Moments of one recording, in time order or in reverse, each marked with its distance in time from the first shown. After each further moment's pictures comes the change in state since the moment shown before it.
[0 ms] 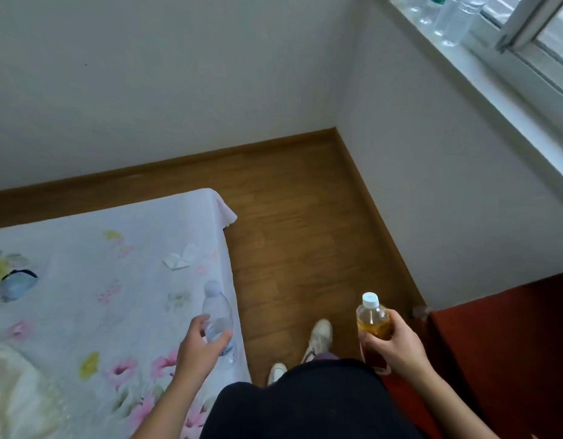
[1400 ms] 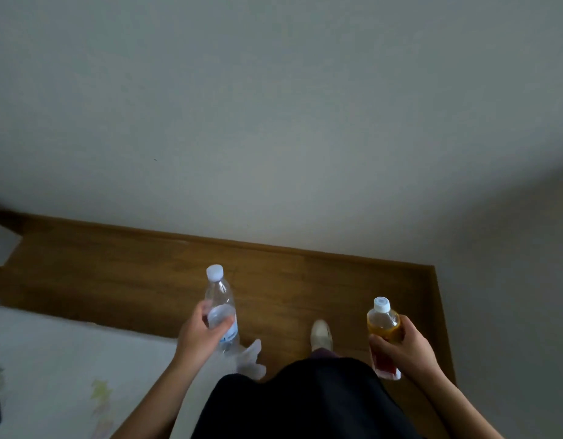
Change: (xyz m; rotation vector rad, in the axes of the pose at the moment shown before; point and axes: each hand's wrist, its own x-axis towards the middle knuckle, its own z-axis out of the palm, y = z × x) left_hand 0.554 0.395 -0.167 -0.279 0.193 -0.125; right_hand 0.632 -0.529 -0.011 -0.256 -0.185 -0.221
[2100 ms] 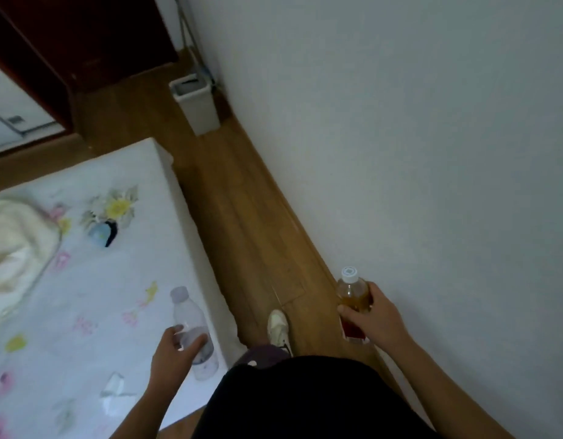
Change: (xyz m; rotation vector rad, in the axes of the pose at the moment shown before) left_hand 0.048 -0.005 -0.046 -0.512 0.681 -0.699; right_hand 0.256 -0.421 0.122 -0.331 -0.719 -0.665
